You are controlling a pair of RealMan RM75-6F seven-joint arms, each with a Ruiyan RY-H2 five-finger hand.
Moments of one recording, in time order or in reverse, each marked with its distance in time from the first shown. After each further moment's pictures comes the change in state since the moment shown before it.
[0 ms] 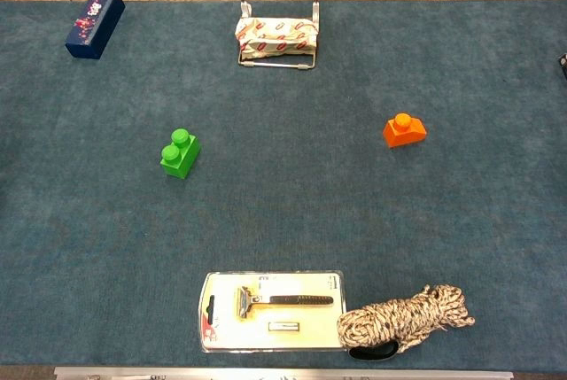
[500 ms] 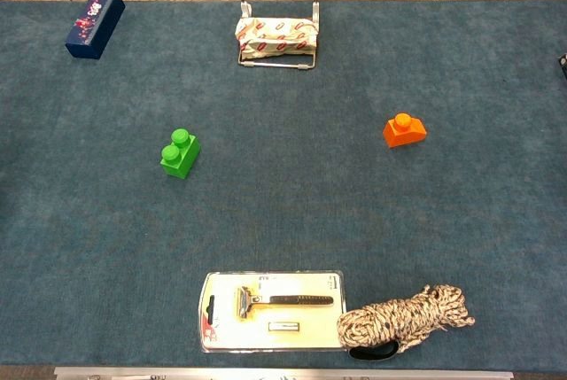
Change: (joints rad) left arm 0.010 -0.030 0.011 0.001 0.052 0.042 -0.004; right arm 0.005 0.014 0.009 -0.011 0.005 0.009 0.018
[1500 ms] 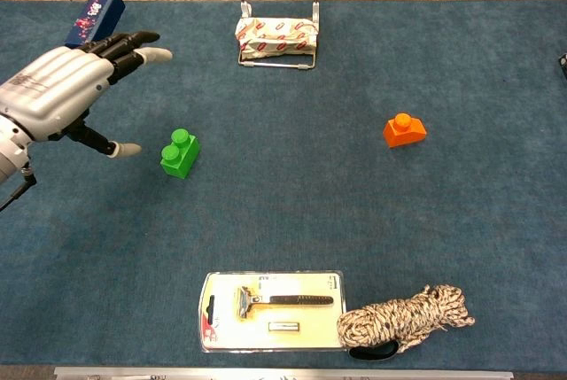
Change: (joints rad) left arm -0.327 -0.185 -0.063 -0.132 0.016 -0.367 0.240; right arm -0.050 0.037 0.023 0.007 0.034 0.077 0.107
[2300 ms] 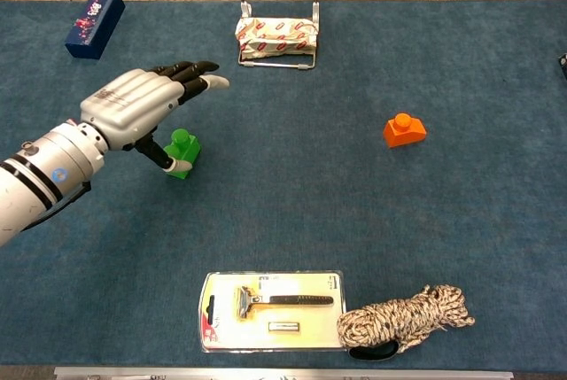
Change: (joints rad) left arm -0.129 -0.145 -0.011 0.028 -0.207 -0.111 0.139; right arm 0.001 0.015 0.004 -0.011 0.025 -0.035 -0.005
